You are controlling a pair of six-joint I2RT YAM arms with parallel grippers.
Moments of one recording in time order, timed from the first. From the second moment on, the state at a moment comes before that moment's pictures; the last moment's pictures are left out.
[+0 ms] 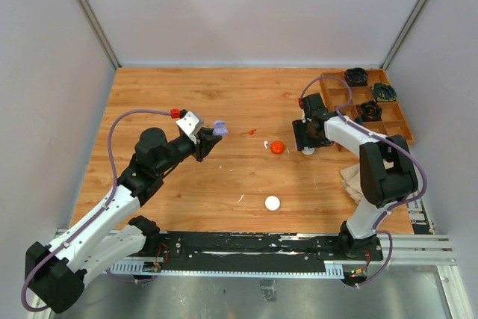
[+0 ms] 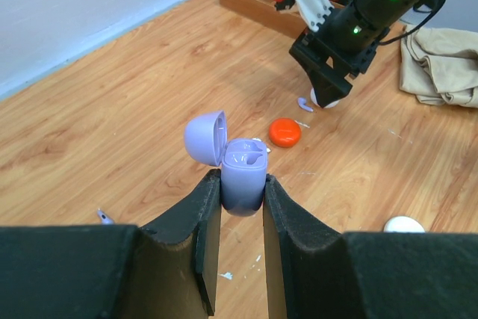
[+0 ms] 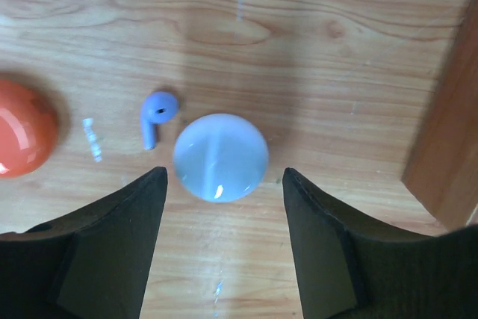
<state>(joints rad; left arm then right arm) -0.54 0.82 0.60 0.15 0.29 0.03 0.31 1.73 1.08 -0.52 0.13 0.10</state>
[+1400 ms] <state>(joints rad) -0.54 0.82 0.60 0.13 0.30 0.04 0.32 1.96 1.37 -0.67 0.00 0.10</state>
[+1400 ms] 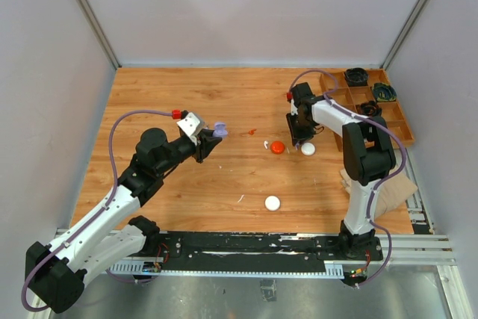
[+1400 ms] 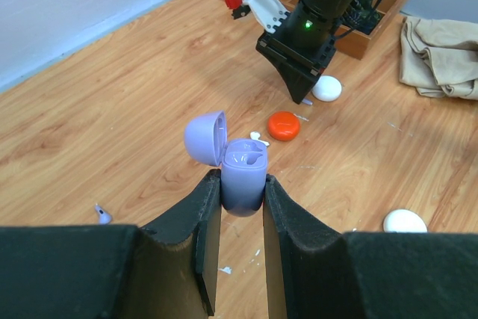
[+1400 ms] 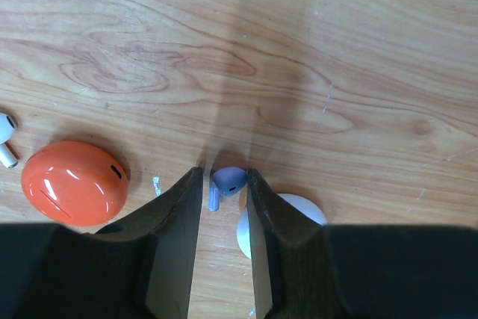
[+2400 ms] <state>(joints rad) -0.54 0.79 0.55 0.25 0.39 -0.01 0.38 1.60 1.31 -0.63 -0.14 0.10</state>
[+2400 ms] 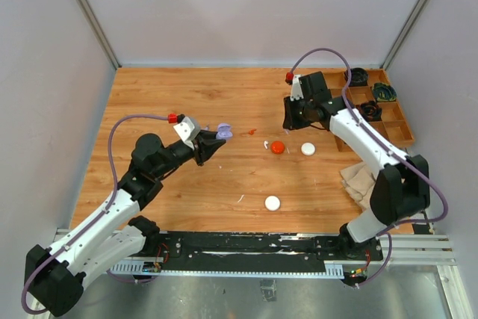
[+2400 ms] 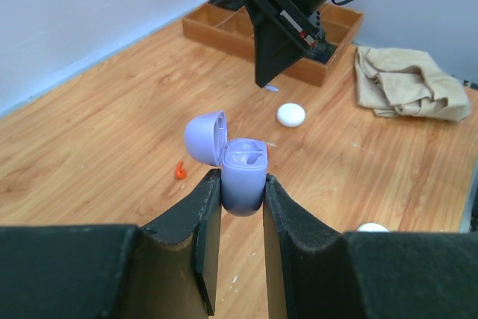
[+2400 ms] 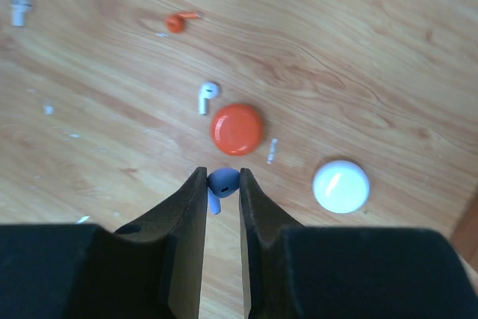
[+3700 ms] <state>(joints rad) -0.54 0.80 0.40 0.87 0.60 -0.17 0.73 1.04 1.01 0.17 -0.48 0.18</state>
